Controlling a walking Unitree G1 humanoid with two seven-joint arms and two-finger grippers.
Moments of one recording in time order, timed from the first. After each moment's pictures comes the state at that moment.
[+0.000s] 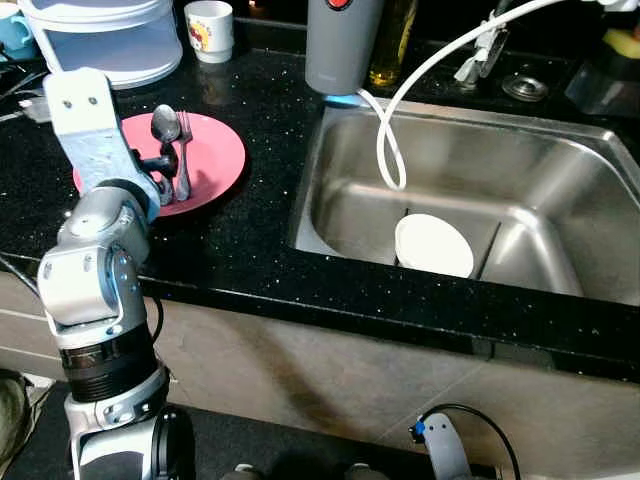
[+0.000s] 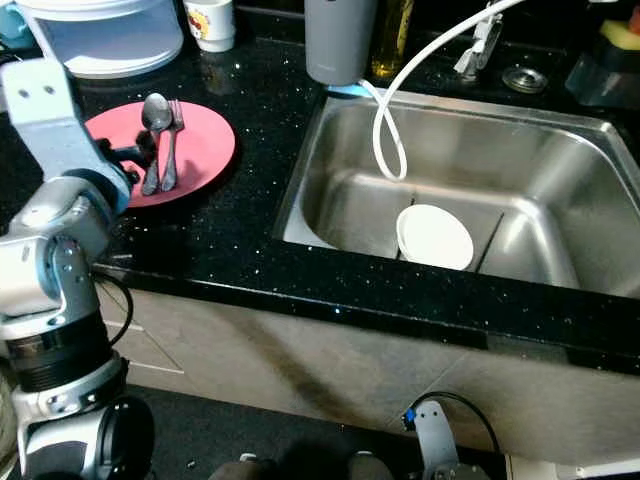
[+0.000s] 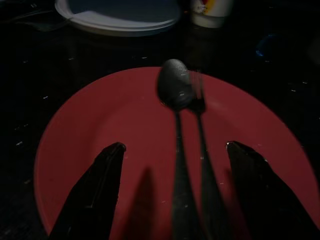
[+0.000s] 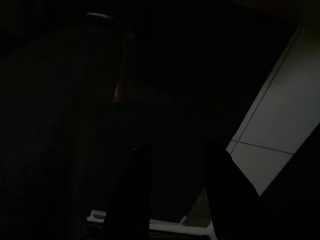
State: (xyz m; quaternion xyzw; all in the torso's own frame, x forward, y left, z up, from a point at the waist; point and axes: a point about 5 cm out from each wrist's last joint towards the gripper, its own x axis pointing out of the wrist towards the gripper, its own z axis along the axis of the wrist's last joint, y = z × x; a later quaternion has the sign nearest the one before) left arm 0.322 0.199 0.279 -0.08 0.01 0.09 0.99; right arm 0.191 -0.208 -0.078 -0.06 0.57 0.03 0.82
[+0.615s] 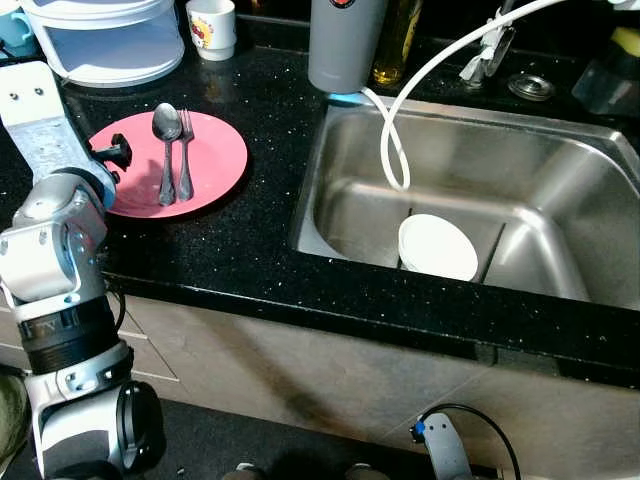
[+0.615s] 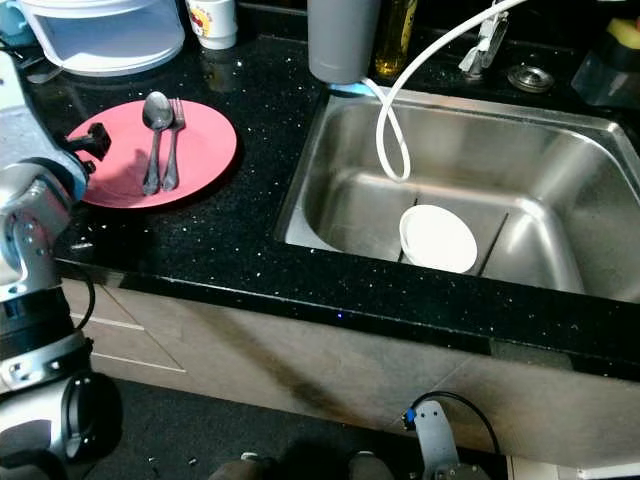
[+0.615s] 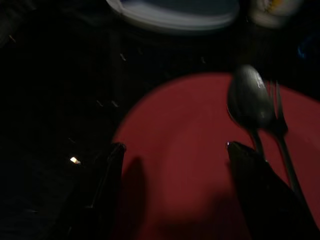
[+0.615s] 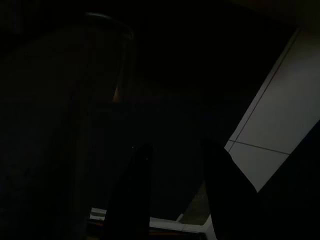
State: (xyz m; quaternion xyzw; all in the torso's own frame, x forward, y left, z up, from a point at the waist) left arm 0.339 0.242 0.279 -0.08 0.02 0.13 0.99; right arm 0.191 -0.209 -0.078 -0.06 0.57 0.03 0.82
